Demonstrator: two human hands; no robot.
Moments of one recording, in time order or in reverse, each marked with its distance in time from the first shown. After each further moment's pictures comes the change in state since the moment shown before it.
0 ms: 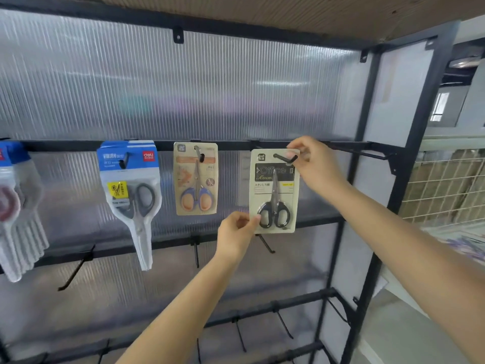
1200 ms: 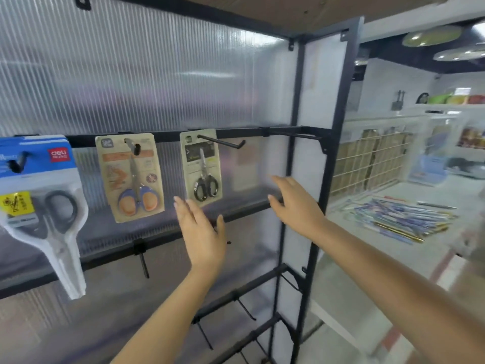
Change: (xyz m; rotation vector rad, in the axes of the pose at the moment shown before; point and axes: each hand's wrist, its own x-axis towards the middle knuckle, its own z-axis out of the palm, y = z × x) left_hand 0.017 -0.049 0.039 0.516 0.200 0.471; right_hand -0.087 0.058 -0.017 -0.632 -0.161 0.145
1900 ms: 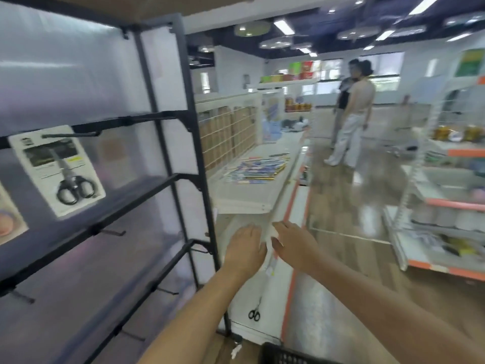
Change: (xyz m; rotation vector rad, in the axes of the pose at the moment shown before) left_hand -0.185 0.133 0.026 -0.186 -0.790 0.797; right_hand -0.271 0.044 -0.036 -0.306 -0.121 0.655
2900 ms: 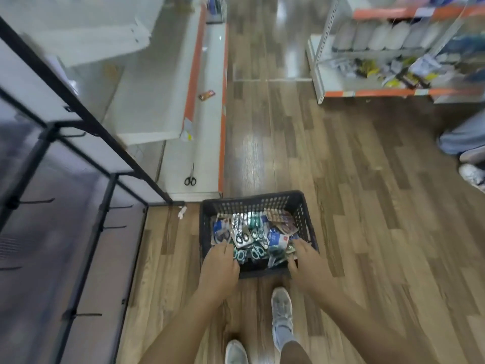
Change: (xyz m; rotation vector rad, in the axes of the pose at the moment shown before) left_hand -0.237 0.030 0.226 -0.088 -0.910 -0.017; right_hand -0.305 0.097 0.216 0.216 -0.430 0.746
